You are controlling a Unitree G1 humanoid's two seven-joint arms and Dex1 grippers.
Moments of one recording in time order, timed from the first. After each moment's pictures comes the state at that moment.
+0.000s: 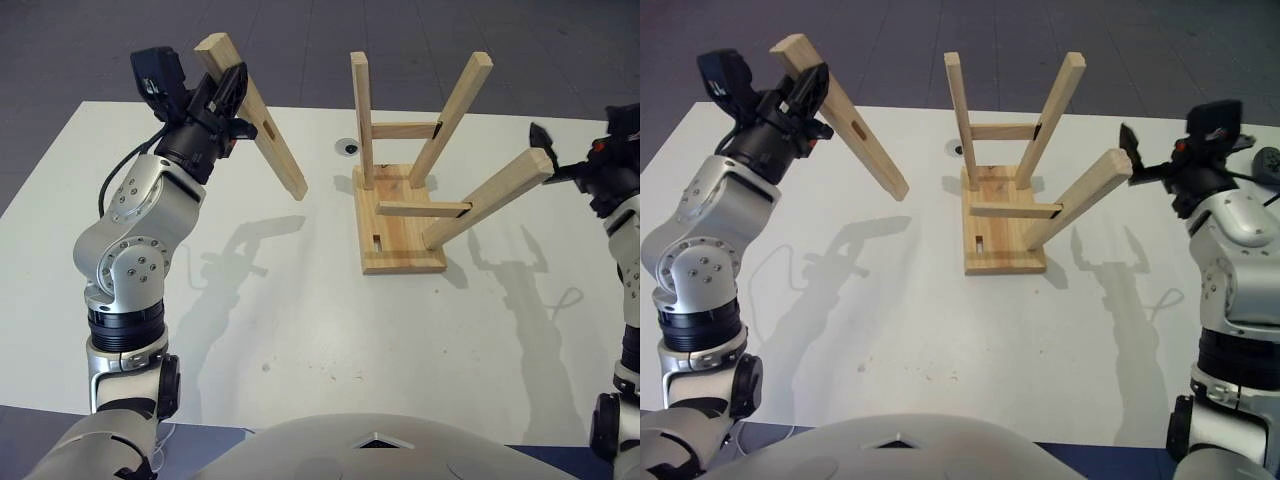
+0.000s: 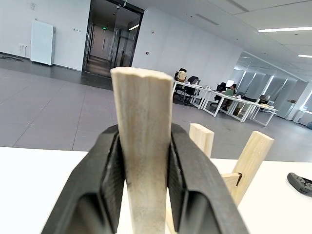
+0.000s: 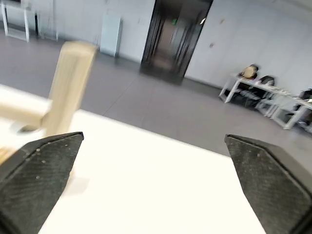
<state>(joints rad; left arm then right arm) -0.45 0.40 0.10 -0.41 -0.89 0.63 0.17 -0.17 -0.76 -0.23 -0.29 0.42 0.62 0.27</state>
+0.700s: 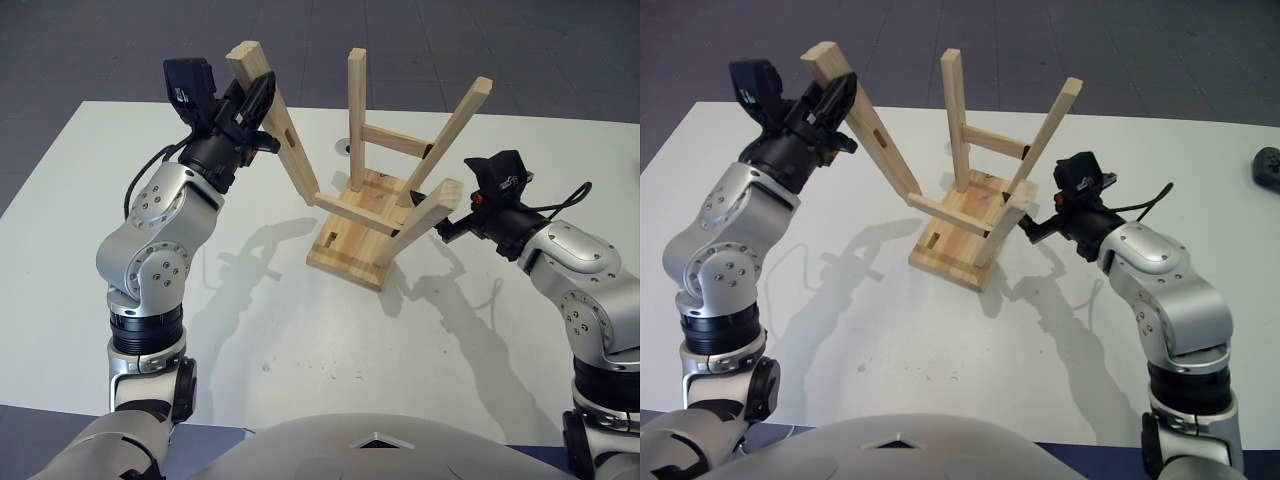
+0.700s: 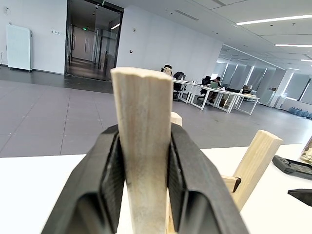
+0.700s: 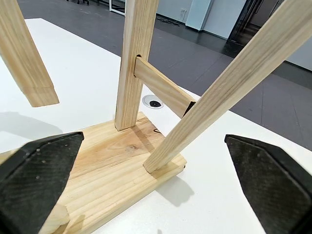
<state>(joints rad) -0.44 0.33 0.07 -0.43 -0.73 0.64 0.04 -0.16 -0.61 -0.10 -0.58 0.46 0.84 0.30</state>
